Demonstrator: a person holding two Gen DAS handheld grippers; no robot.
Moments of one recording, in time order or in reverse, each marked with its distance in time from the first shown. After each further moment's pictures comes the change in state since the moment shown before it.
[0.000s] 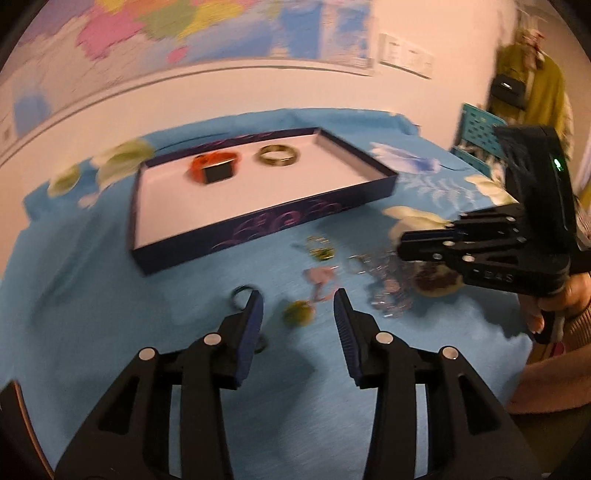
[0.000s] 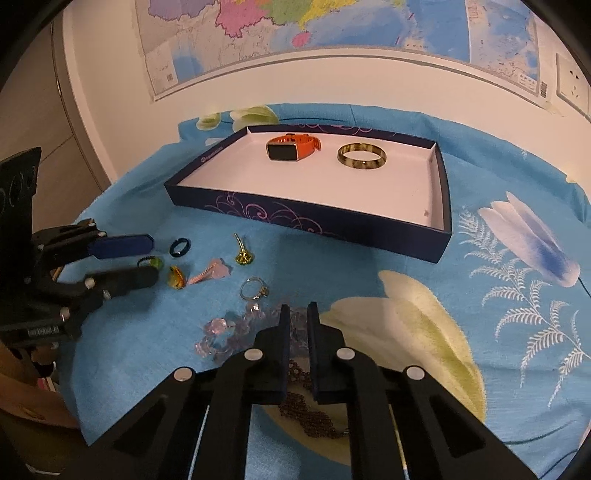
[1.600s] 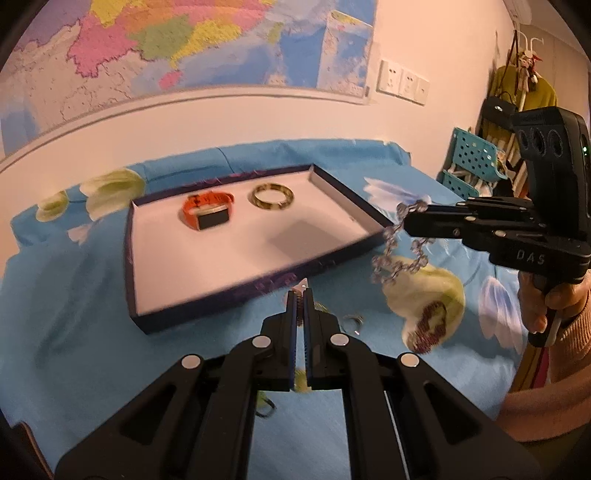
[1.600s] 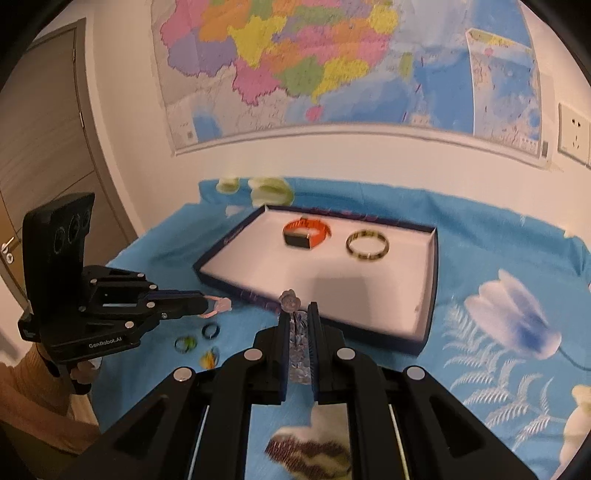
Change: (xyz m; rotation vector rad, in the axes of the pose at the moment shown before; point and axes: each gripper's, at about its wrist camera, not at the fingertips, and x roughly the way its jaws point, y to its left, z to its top) left arm -0.007 0.024 0.047 -0.046 -0.063 -0.049; right arm -0.050 -0.005 0.060 -0.026 -0.179 0.068
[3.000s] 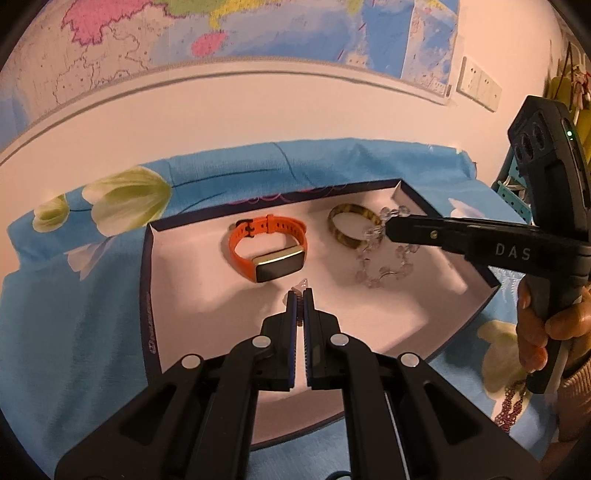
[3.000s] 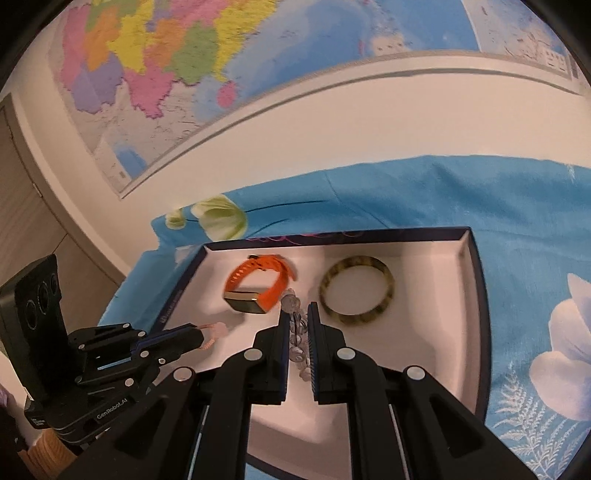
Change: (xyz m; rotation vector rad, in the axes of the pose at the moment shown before) left arm 0.096 0.067 0.059 -0.080 0.082 0.120; right arm 0.132 -0.072 0.051 0.279 0.080 0.039
